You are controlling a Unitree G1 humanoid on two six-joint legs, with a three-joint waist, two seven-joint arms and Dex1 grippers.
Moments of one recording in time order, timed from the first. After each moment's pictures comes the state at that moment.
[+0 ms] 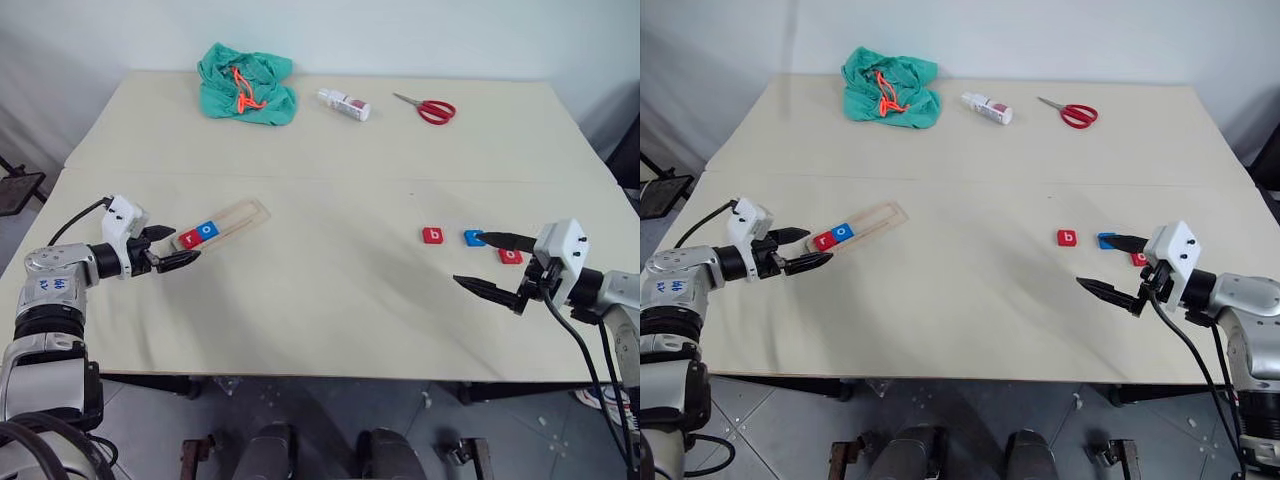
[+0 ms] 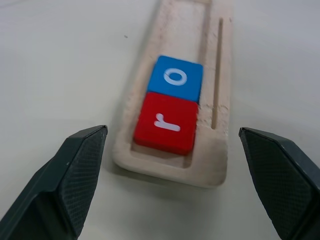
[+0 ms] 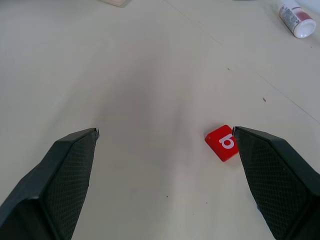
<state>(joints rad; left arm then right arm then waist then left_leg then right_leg) -0.80 0.79 0.12 1.03 -0.12 0.01 -1.09 -0.24 -0.83 -0.25 0.06 0.43 0.14 1.13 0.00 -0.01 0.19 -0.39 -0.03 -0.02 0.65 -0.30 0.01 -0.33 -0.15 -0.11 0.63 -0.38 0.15</state>
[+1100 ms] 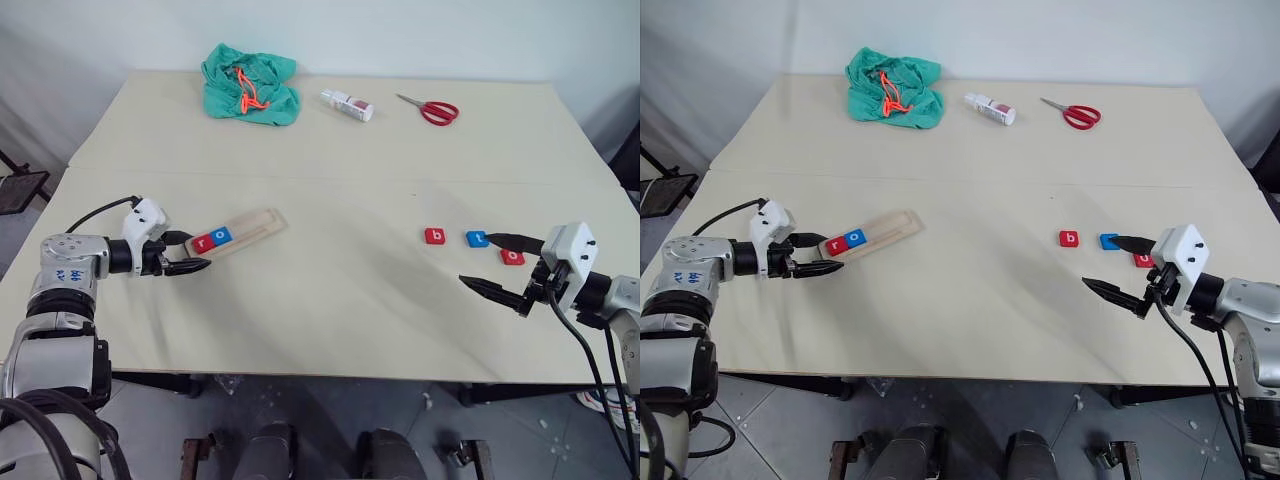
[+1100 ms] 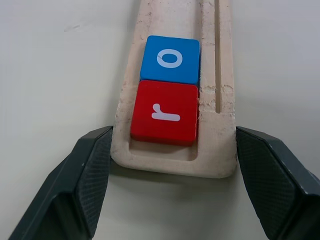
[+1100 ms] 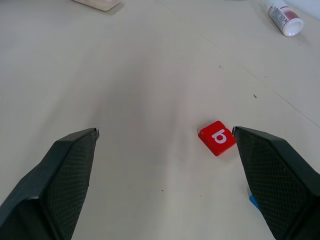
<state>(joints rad) -0.91 0.75 0.04 1.16 -0.02 -0.16 -1.23 -0.21 -0.83 -0.28 0.04 0.43 0.14 1.12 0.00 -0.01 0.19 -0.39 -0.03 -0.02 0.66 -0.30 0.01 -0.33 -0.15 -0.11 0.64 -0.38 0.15</state>
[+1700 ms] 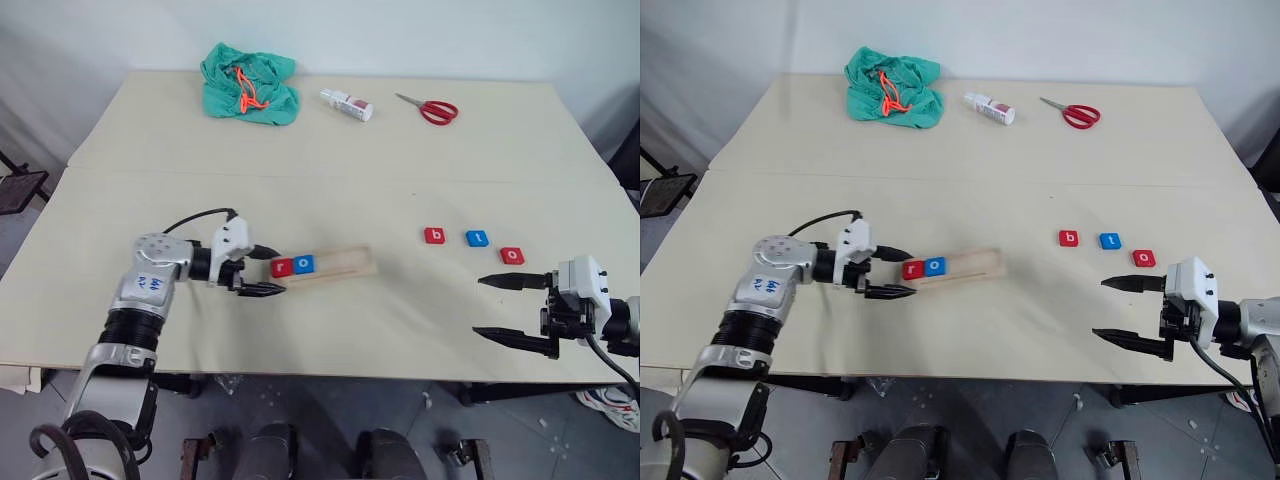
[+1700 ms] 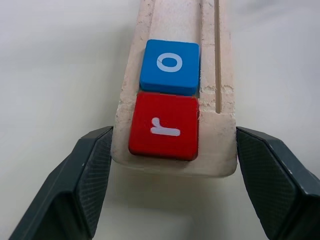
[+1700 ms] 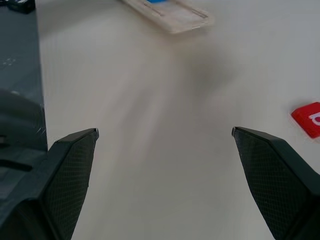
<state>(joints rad) -0.69 0.52 -0.09 0.42 -0.09 0.13 -1.27 -0.10 -0.93 -0.29 0.05 0.51 0.10 1.41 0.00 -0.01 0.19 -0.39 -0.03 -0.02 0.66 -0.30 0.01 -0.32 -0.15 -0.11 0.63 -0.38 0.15</state>
